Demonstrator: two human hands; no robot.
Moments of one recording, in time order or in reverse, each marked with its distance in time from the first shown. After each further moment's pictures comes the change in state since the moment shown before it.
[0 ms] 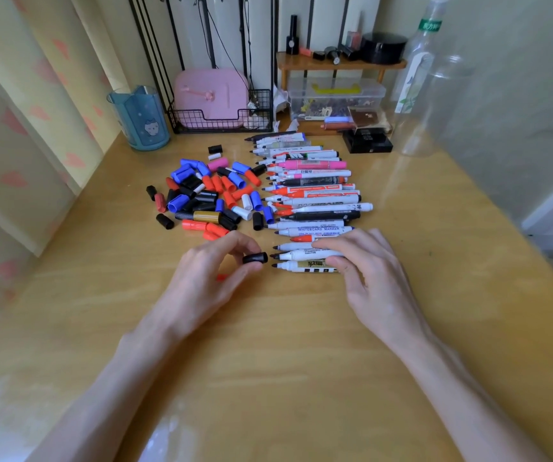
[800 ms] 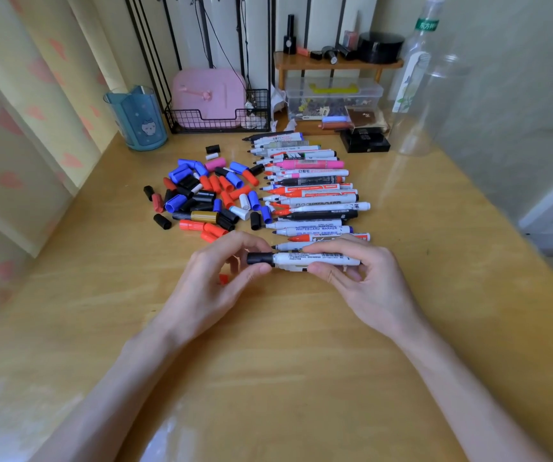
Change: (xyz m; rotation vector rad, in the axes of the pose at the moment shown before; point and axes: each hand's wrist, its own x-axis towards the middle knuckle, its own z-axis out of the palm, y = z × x) left_hand -0.001 0.014 0.004 -0.191 -0.004 -0.001; right_hand 0.004 -0.005 0.000 0.570 -0.139 0.298
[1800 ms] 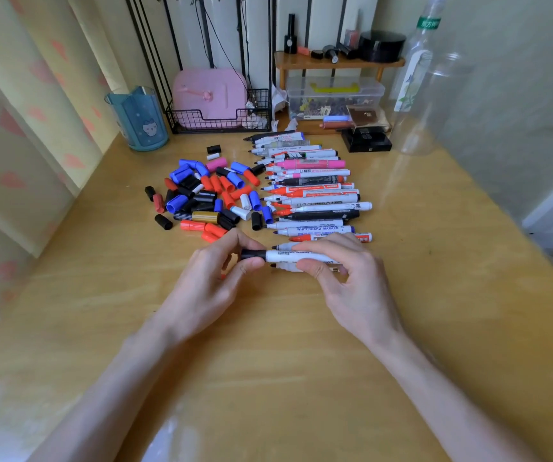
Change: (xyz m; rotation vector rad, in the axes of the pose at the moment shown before) left_hand 0.002 -0.004 -0.003 -0.006 -0.024 -0.065; right_hand 0.003 -0.003 0.025 -0.229 0.137 -0.171
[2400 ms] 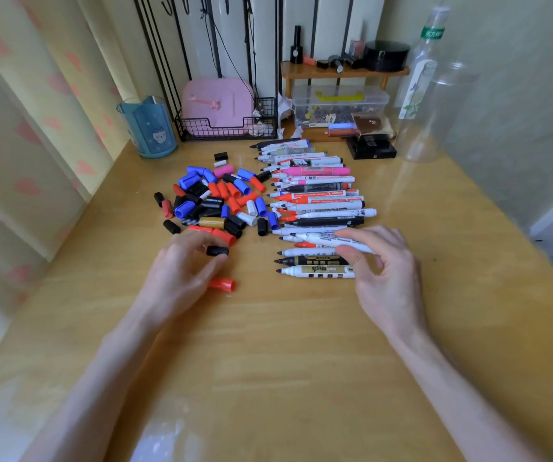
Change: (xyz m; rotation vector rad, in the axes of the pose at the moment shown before) left_hand 0.000 -0.041 -0.034 0.297 0.094 -0.151; right_hand 0.006 0.022 -0.019 -0.132 0.224 0.015
